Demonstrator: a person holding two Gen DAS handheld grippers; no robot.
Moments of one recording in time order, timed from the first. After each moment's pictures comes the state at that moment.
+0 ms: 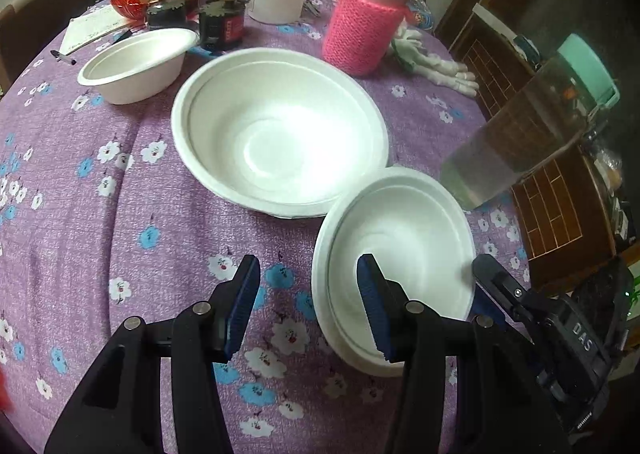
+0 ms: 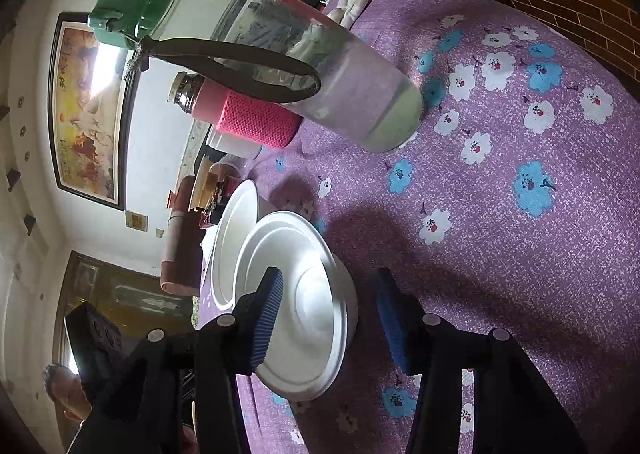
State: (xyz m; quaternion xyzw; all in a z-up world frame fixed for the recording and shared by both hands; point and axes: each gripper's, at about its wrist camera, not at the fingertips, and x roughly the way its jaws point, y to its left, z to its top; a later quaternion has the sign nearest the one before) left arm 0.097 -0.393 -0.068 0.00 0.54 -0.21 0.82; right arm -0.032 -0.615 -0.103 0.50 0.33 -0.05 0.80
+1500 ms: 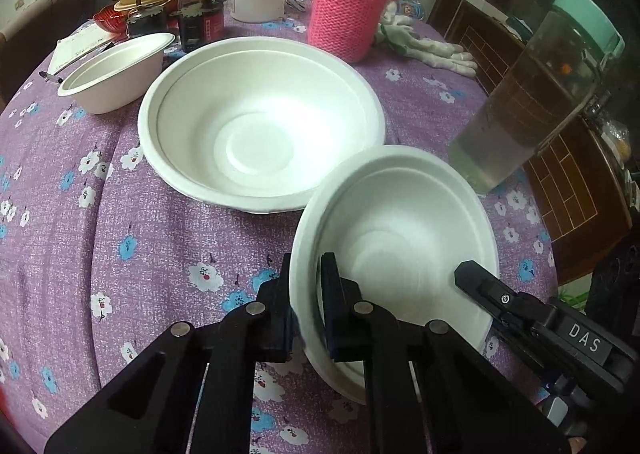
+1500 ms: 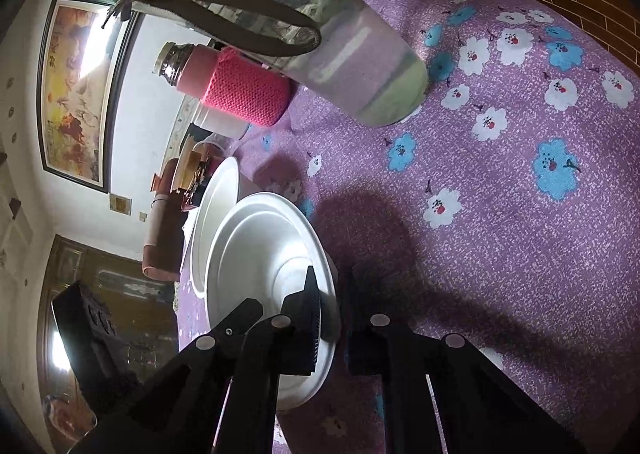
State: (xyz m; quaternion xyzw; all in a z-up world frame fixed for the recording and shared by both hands) left arm 0.093 -0.404 -0.088 0.04 0.51 -0.22 0.83; right arm 0.002 -0.595 -0.119 0.48 0.37 -0.05 0.80
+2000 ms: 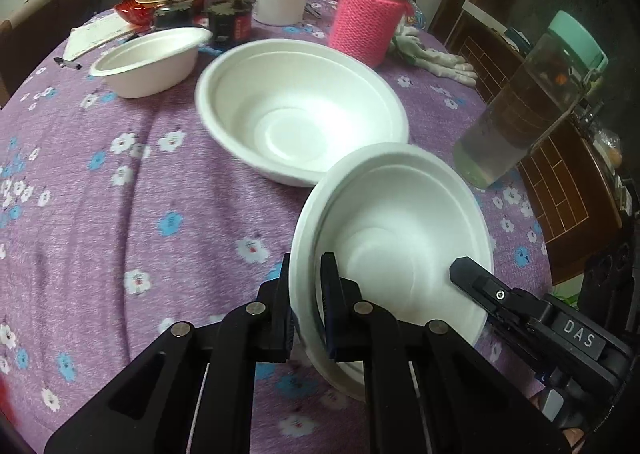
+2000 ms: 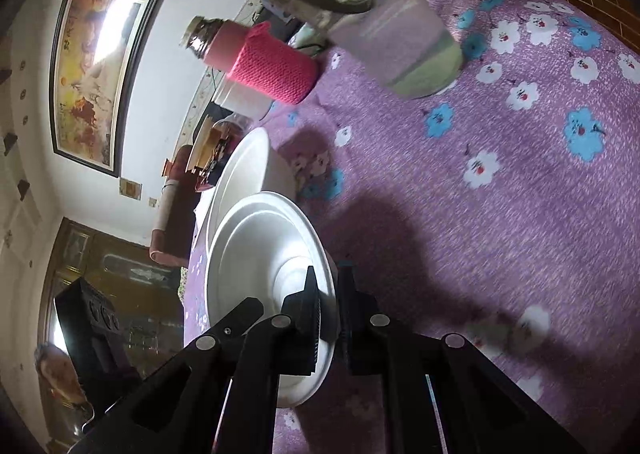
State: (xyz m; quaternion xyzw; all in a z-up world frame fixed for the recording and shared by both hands) left arm 0.084 -0.362 -0.079 0.02 0.51 -0.22 0.83; right arm 0.002 -0.564 -0.113 0.46 0.37 -0.03 0.81
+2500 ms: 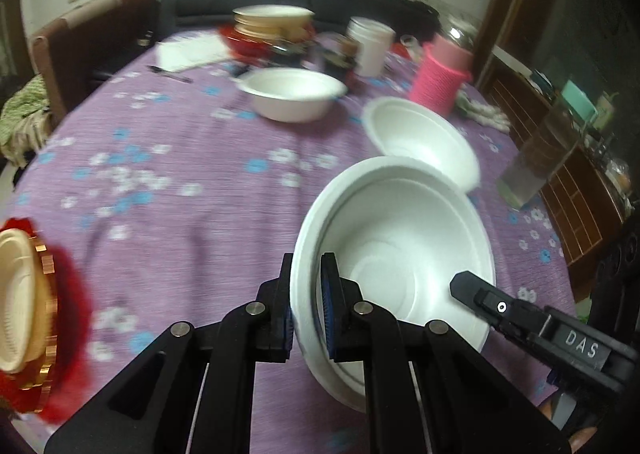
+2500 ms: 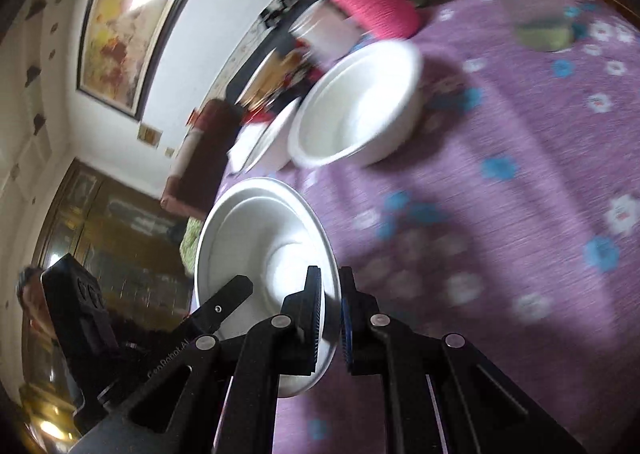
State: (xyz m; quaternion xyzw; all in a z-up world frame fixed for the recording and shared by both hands) left arm 0.060 -0.227 -0.040 0.00 0.45 -0.16 0.88; right arm 0.010 -0.440 -0.081 0.39 0.39 0.04 0.83
